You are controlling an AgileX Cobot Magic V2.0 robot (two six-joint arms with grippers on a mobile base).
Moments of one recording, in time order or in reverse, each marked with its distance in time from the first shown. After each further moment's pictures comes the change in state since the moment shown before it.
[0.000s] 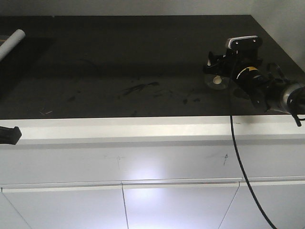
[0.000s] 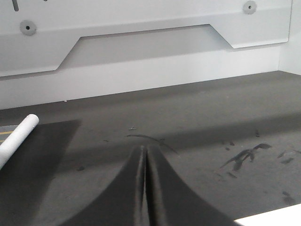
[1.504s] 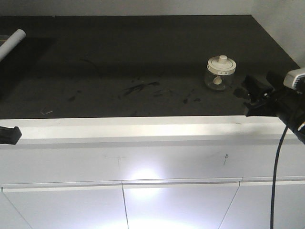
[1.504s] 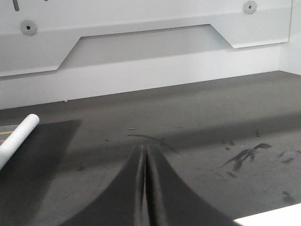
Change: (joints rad) left arm 0.000 0.000 0.000 0.000 -0.001 0.000; right arm -0.070 -0.733 0.848 -0.074 -0.228 -0.002
